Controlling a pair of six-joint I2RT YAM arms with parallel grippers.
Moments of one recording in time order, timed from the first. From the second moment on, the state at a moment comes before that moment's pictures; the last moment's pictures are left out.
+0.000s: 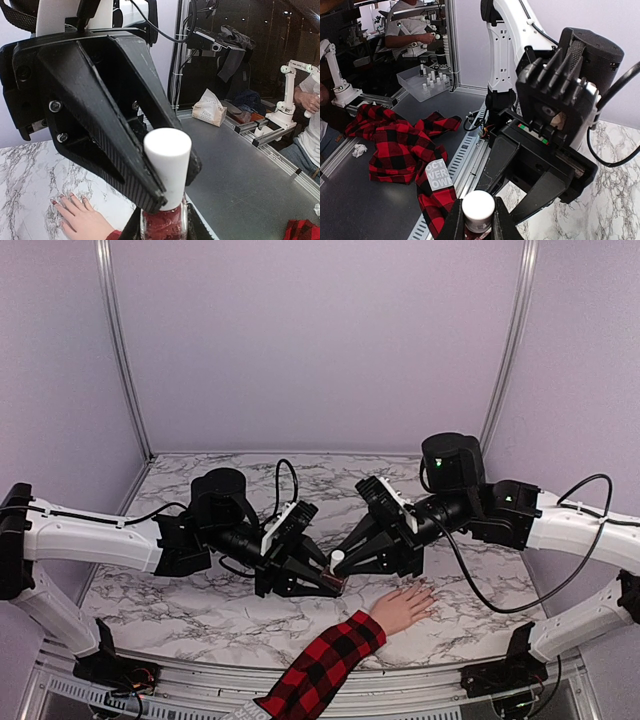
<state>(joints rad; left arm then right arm) -1.05 1.50 0.92 0.47 0.95 0.01 0.99 1.23 1.06 -0.20 -0.92 -0.29</state>
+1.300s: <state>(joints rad) -1.04 1.44 0.85 0.45 0.00 -0.03 0.96 1.36 1.00 0.18 -0.22 0.06</state>
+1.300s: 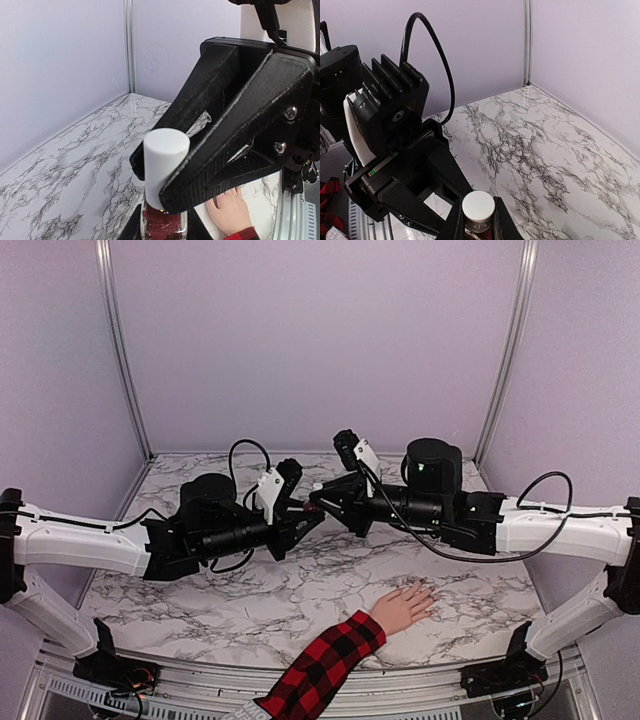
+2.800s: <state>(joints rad) -1.06 1.47 0.89 0.42 0.92 0.05 1.01 1.22 1.03 -0.14 -0.89 -0.27</state>
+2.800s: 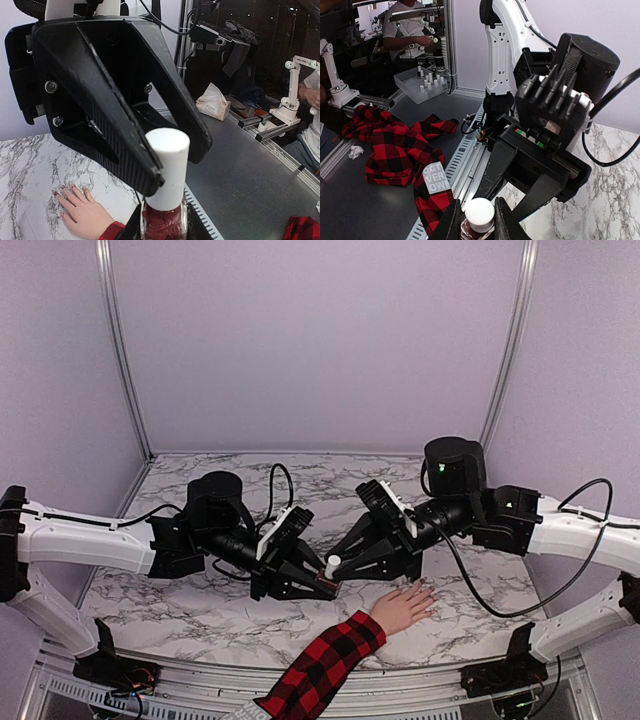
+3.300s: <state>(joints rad) -1.06 1.46 0.88 0.38 0.86 0.08 1.01 1.23 1.03 -0.16 -0.87 -0.28</state>
